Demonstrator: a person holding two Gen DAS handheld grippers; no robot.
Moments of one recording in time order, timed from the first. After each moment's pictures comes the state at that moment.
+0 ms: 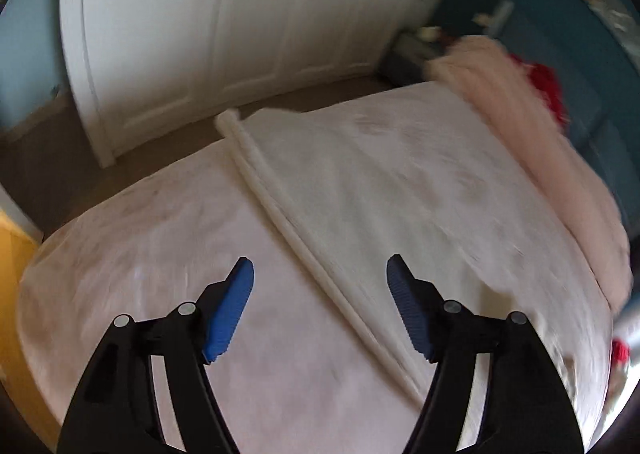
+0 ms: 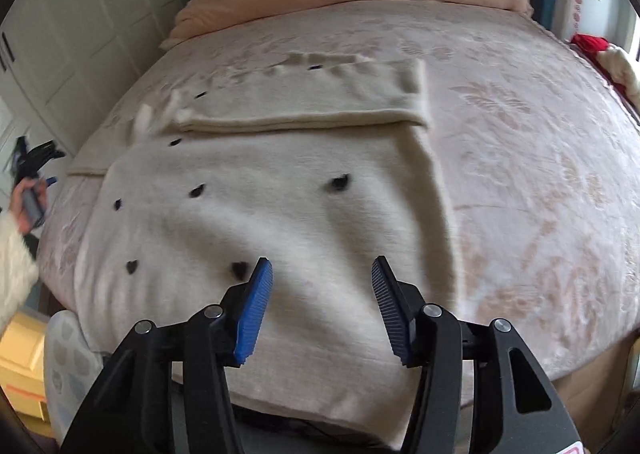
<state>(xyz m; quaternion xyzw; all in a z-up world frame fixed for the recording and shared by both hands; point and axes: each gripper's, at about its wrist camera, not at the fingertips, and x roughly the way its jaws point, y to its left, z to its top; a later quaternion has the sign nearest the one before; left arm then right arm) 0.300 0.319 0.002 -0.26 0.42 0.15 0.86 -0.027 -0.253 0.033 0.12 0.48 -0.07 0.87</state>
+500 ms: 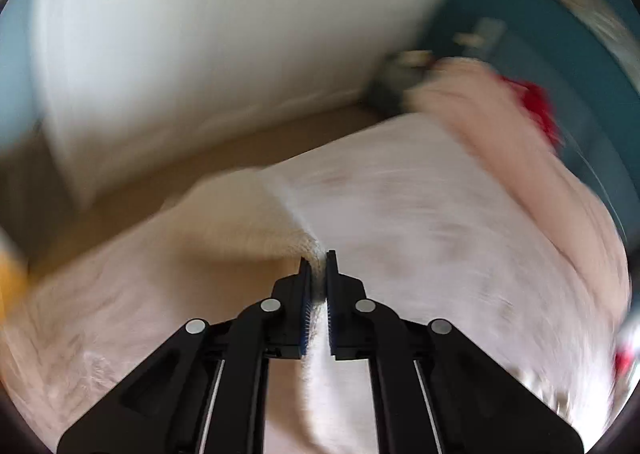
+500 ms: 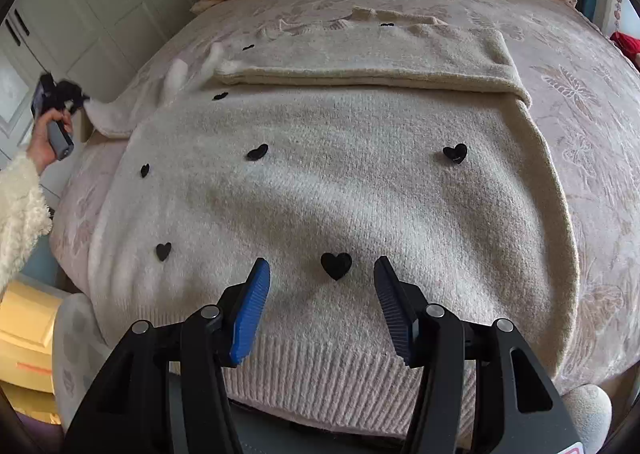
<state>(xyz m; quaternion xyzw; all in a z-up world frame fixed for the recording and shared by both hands) 0.342 0.254 0.065 -0.20 0.34 0.09 0.92 0.006 -0.195 0.000 0.13 0.51 -0.02 0.85</state>
